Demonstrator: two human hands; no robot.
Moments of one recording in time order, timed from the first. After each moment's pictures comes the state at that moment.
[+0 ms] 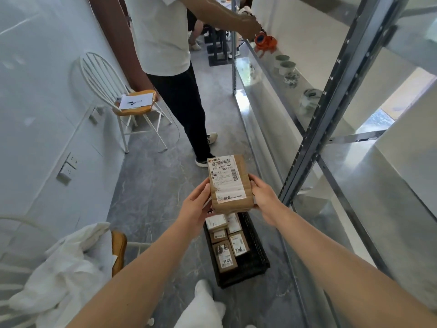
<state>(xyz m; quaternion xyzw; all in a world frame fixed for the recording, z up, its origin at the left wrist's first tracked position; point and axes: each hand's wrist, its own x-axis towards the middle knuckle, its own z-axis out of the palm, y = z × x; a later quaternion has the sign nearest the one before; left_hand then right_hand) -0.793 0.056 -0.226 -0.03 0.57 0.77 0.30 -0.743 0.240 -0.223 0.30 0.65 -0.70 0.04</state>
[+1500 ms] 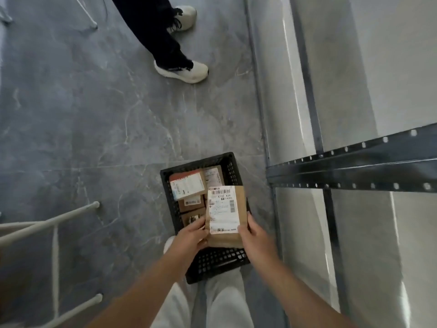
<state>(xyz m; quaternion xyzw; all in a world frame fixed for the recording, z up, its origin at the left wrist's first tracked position) -0.936 0.109 -0.630 -0.29 0.55 0.56 0.54 -0.867 0.267 -0.594 0.49 0.65 -0.51 0.27</state>
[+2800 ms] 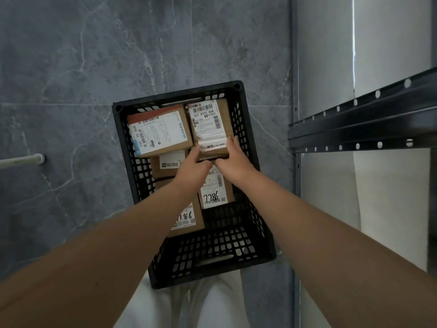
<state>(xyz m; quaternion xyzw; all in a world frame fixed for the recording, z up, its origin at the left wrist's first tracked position) -0.940 0.194 -0.875 -0.20 0.72 0.48 0.45 -0.918 0.313 -0.889 0.29 0.76 -0.46 0.36</state>
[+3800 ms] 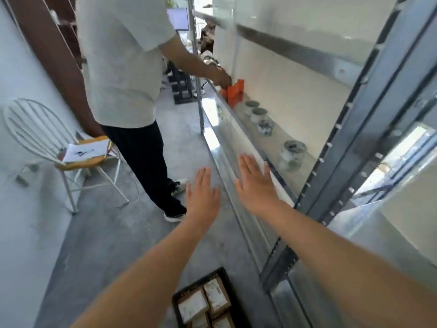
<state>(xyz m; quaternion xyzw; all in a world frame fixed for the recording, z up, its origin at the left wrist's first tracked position) -1.049 0.266 -0.218 0.25 0.91 0.32 0.01 -0.979 0.397 -0.182 0.18 0.97 -0.11 -0.07</state>
